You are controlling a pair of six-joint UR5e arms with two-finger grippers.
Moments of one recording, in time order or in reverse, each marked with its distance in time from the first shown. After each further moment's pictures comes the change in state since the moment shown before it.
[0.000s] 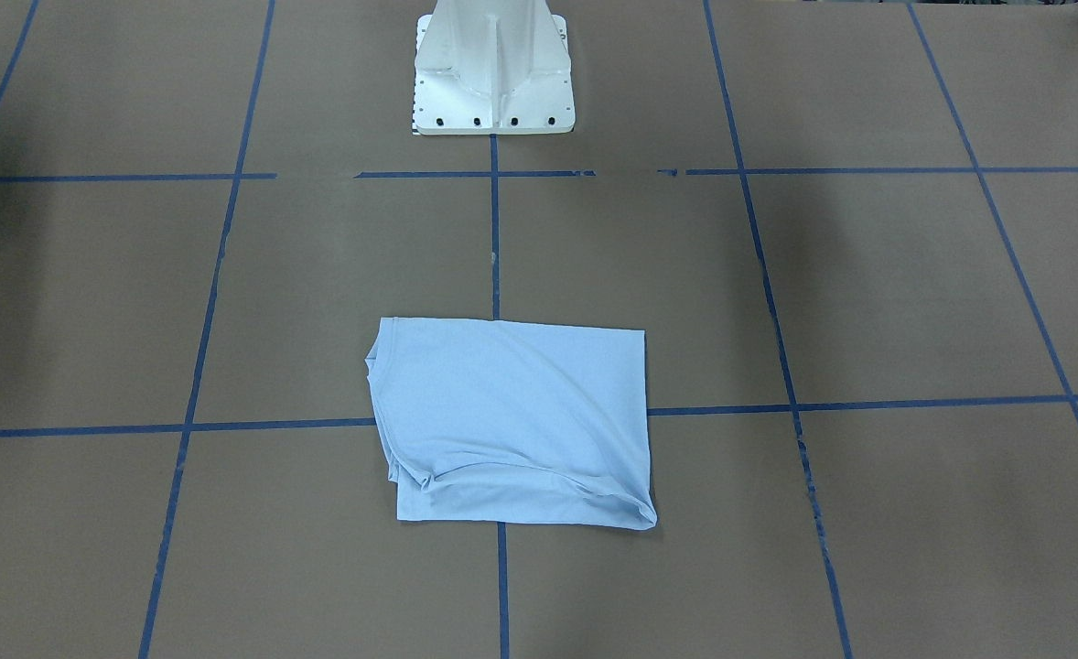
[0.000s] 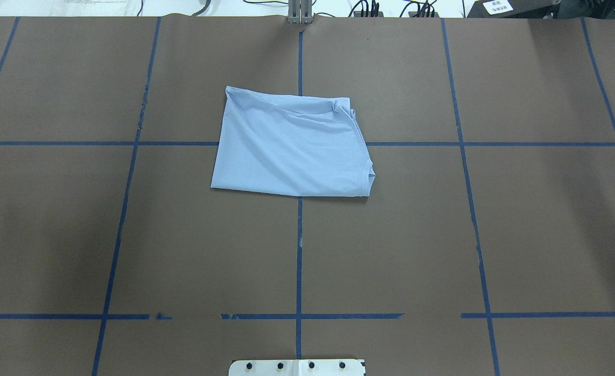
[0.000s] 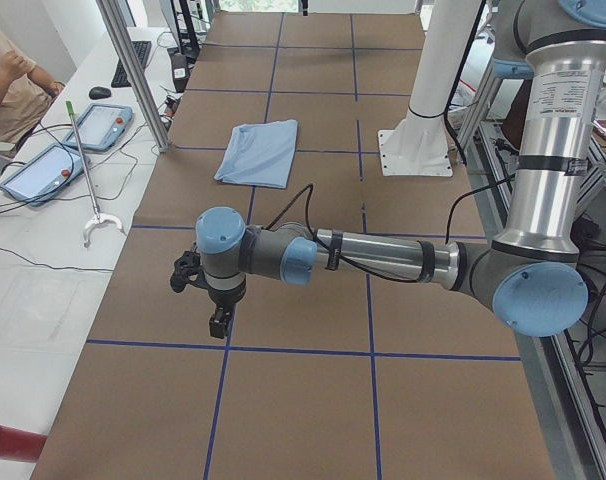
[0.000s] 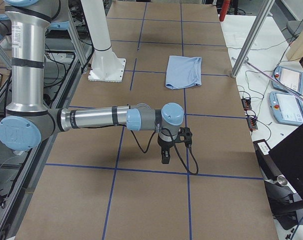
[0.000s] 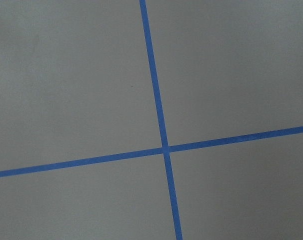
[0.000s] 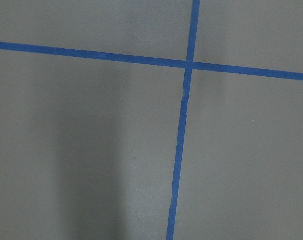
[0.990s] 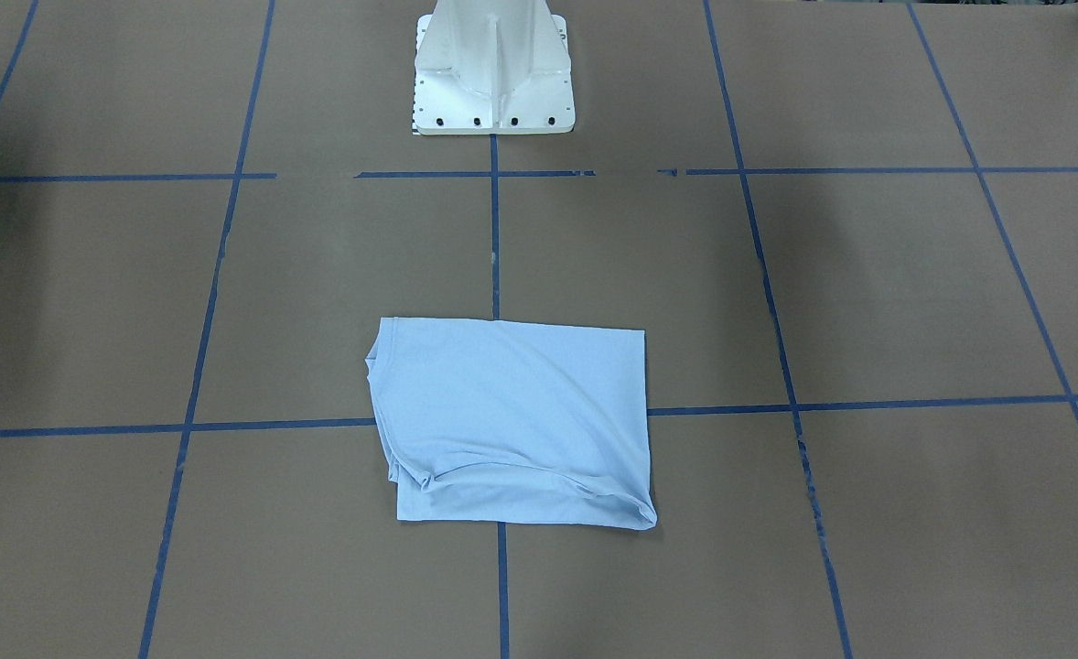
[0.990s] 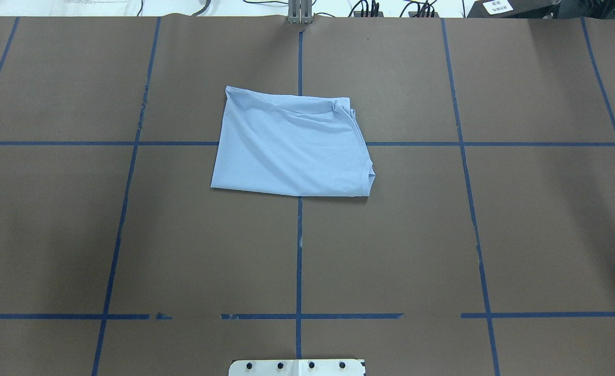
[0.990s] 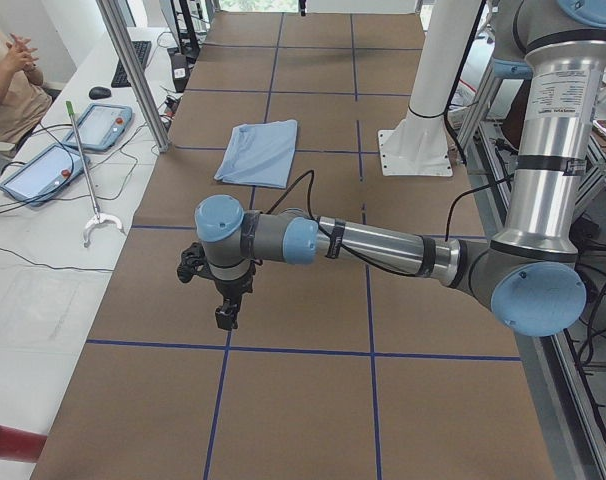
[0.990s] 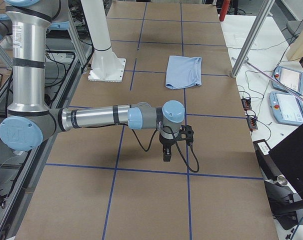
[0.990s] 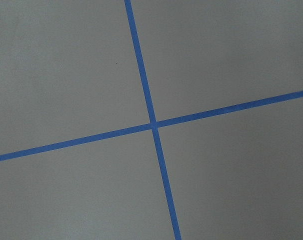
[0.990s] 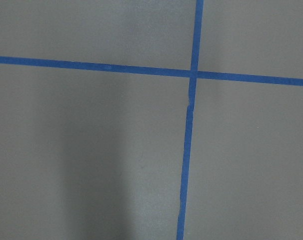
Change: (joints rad) left arm 0.005 0.008 -0.059 0.104 -0.003 0.127; right arm -0.010 0.009 0.005 0.022 0.003 0.055
